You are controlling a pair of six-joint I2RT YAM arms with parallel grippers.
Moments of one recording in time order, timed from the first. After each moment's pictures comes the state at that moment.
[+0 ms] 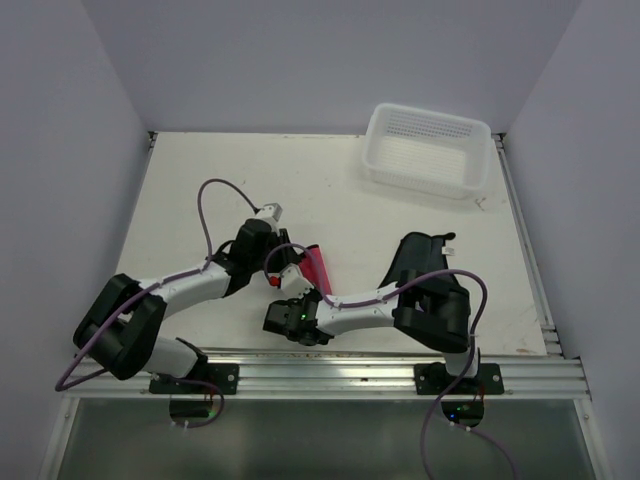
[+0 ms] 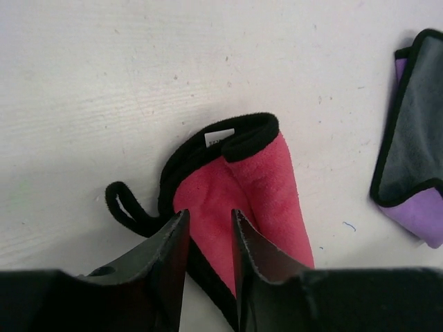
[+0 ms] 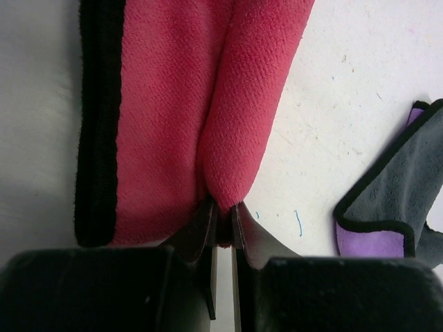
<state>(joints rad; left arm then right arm) -0.57 1.43 0.61 0.13 0.07 -0.60 1.35 1.96 1.19 -0.63 0.91 0.58</state>
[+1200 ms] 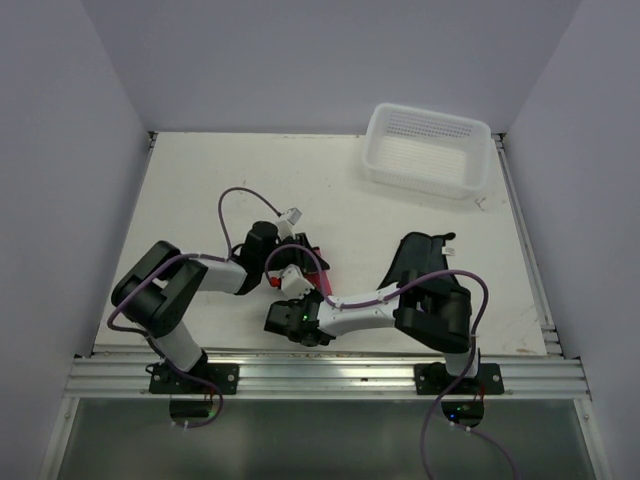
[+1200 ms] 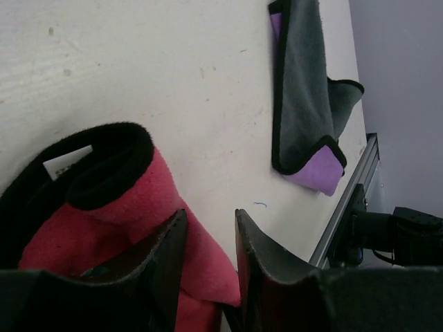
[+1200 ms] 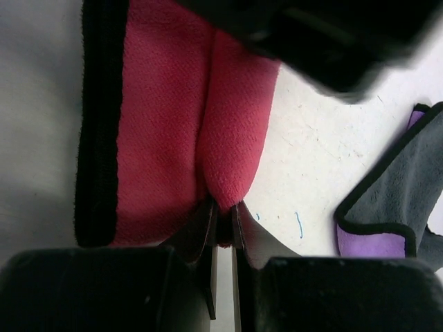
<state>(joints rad) -0.55 1.66 0.59 0.58 0.49 -0.74 1.35 1.96 1.18 -0.60 0.91 0.57</state>
